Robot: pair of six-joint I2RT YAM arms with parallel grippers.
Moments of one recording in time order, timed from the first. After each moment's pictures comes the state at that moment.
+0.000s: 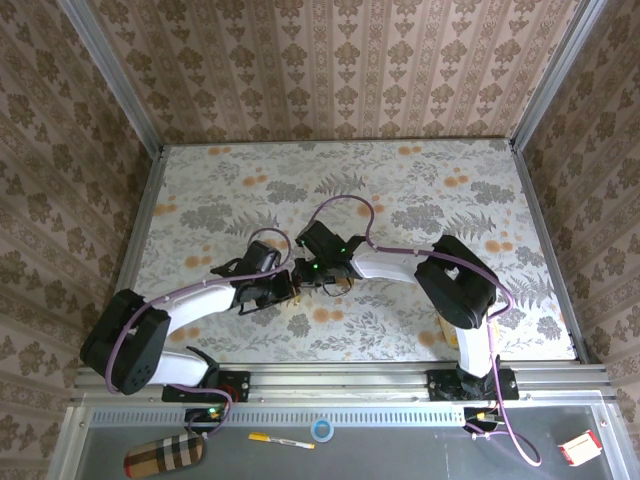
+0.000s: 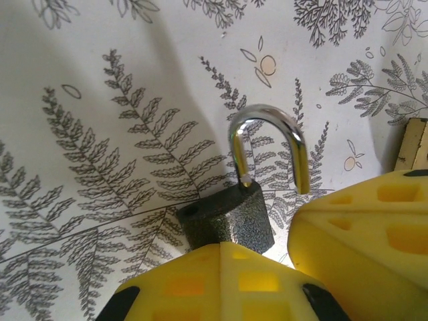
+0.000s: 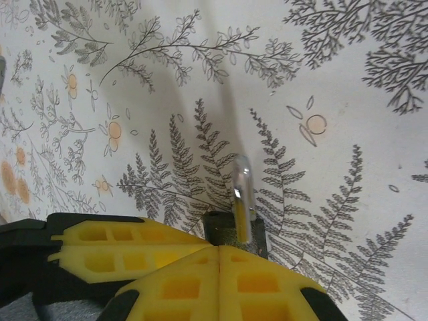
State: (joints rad) left arm -0.63 1.36 0.55 -0.24 0.23 -0.84; right arm 0.84 1.95 1.24 -0.25 -0.29 0.74
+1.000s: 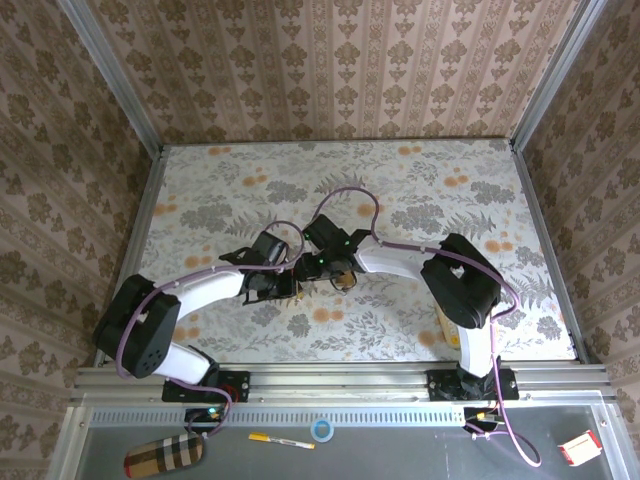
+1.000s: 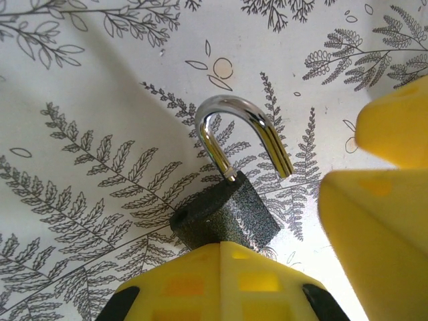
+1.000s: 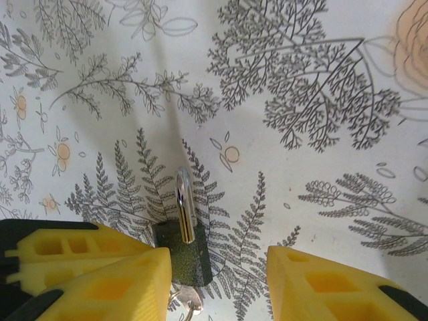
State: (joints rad) left arm -0.63 1.45 0.68 -0.38 0.23 -0.57; right arm 0.80 1.93 1.27 -0.35 -0.19 0.63
